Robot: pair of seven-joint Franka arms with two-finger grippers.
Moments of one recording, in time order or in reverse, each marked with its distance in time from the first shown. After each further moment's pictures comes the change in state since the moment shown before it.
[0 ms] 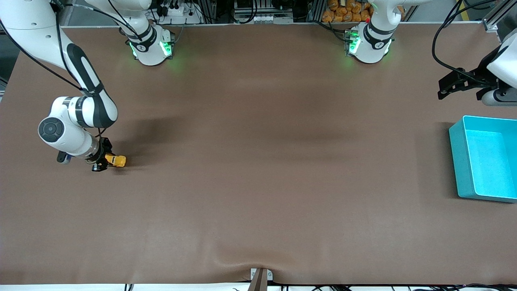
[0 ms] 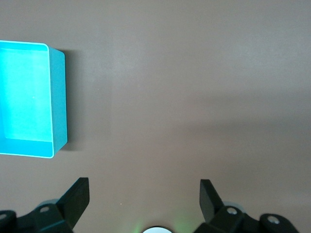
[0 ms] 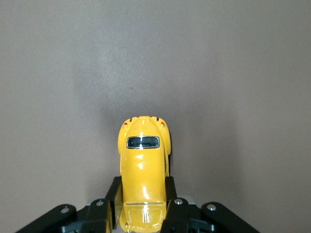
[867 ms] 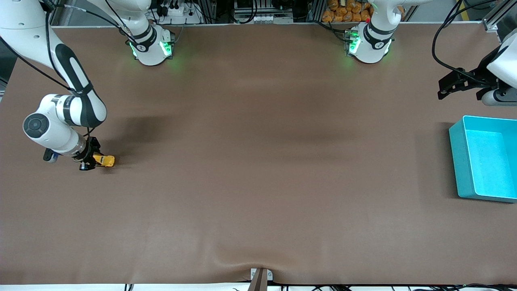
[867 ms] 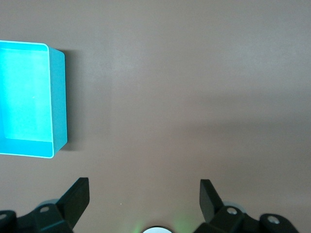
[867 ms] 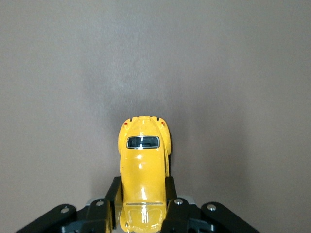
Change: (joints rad) left arm 0.000 0.000 0.000 0.000 0.000 0.000 0.000; right arm -0.099 0.004 -0.001 -0.009 -0.013 0.063 -0.111
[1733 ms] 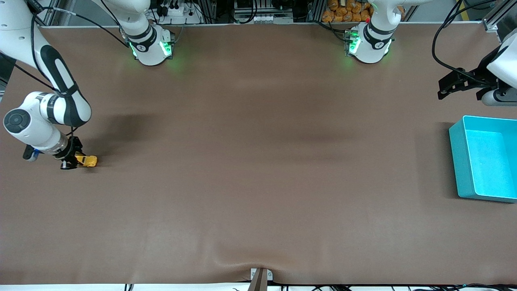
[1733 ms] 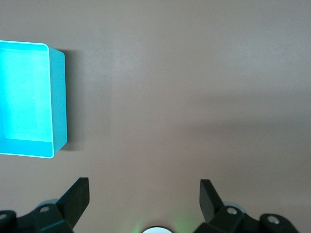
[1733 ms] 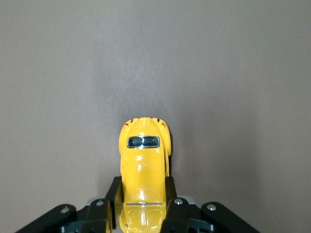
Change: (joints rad) left arm 0.000 0.000 0.000 0.000 0.000 0.000 0.000; right arm -0.124 0.031 0.000 0.031 -0.085 0.065 -0.068
